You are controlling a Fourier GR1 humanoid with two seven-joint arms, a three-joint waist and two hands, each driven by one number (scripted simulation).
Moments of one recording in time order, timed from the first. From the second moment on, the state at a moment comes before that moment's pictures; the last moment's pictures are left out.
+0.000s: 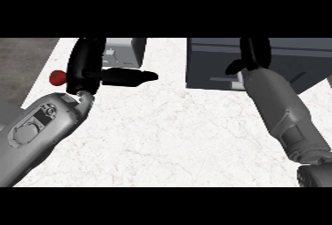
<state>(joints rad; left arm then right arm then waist) -0.80 0.54 -0.59 -1.40 0.45 0.76 0.26 -1.09 -0.21 -0.32 -0.26 1.08 -0.70 -0.28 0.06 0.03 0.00</state>
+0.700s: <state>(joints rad) -0.71 0.56 -0.55 -1.44 0.43 0.75 0.24 -1.15 -0.14 -0.59 -0.29 0.74 -0.48 -0.49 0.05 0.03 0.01</state>
